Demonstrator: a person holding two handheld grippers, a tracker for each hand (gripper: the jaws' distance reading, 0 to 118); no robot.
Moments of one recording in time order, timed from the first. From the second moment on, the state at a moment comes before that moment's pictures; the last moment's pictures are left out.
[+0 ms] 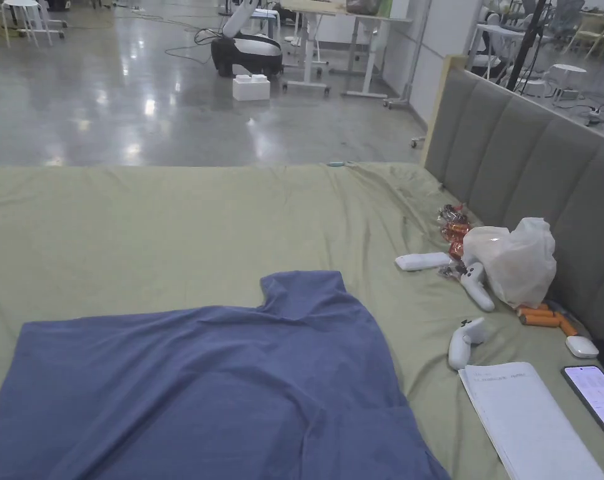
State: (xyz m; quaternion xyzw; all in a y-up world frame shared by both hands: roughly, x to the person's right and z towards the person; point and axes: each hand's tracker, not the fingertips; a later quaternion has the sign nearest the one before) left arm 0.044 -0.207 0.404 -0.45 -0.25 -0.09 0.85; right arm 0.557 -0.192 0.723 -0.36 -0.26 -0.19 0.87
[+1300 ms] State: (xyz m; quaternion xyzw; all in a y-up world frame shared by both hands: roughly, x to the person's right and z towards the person) left arm 0.132 -0.088 0.221 -0.28 -0.23 -0.03 0.93; right arm 0.682 -0.127 0.495 -0.34 -0.25 -0.13 0.90
